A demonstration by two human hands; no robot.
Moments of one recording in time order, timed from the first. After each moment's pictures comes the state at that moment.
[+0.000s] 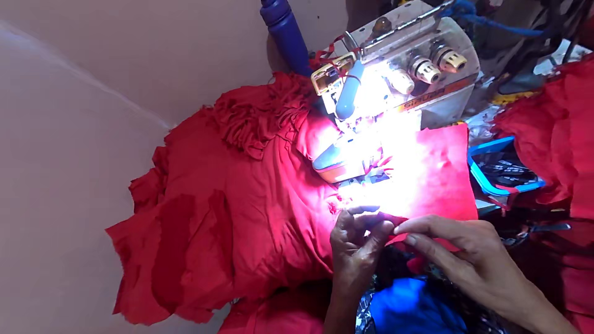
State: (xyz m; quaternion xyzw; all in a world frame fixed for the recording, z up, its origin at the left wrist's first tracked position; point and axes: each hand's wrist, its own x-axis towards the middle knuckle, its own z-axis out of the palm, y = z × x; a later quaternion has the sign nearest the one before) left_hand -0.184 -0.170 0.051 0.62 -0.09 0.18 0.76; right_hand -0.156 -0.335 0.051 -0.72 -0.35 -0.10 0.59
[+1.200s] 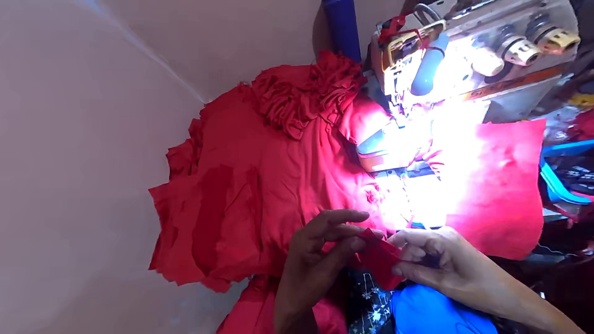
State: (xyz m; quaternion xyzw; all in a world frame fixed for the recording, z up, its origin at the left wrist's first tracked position) left_hand -0.232 -0.057 0.106 0.77 -0.18 0.15 0.60; right_hand -0.164 -0.277 0.046 -0.62 -0.41 0.17 0.64
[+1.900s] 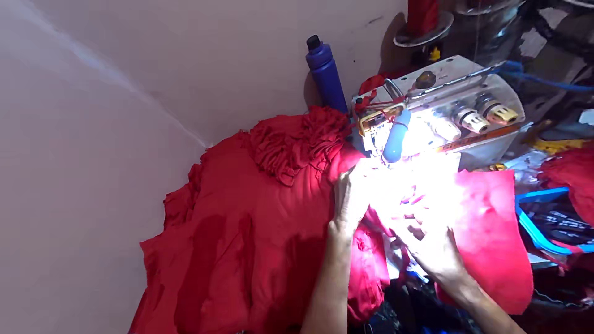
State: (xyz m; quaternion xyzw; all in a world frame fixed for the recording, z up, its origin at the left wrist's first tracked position) left_hand -0.046 -0.098 0.081 0.91 -0.08 0.26 0.32; right_hand -0.092 -0.252 0.024 -0.79 -0.13 -0.11 0.59
